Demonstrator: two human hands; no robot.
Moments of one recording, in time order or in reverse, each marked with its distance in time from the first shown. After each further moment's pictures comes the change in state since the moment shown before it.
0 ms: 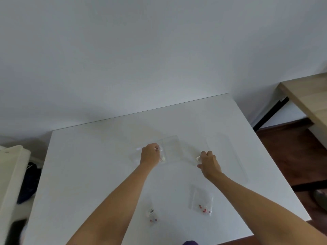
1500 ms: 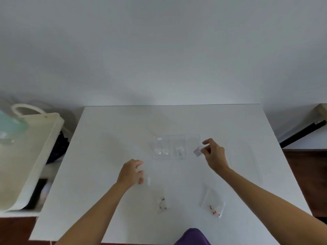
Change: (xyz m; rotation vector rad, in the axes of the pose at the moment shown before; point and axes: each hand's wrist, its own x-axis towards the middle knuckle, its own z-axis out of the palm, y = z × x) left_hand -0.083 -0.154 -0.062 0.122 0.038 -0.043; right_hand -0.004 -0.064 -0.025 0.446 0.123 -0.273
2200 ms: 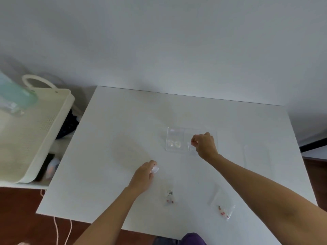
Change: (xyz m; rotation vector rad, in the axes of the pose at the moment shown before) left_hand -0.027 -0.020 0.042 -0.018 -0.063 0.065; right_hand 0.039 -0.036 0.079 -0.437 -0.183 -0.213
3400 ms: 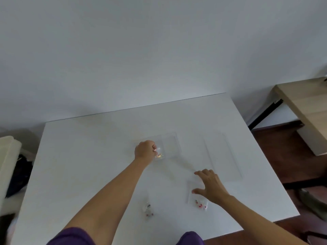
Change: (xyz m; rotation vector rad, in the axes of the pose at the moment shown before) left_hand 0.120 0.154 0.003 0.152 -0.015 0.087; right_hand -0.171 0.108 -0.011 -0.027 -0.223 0.209
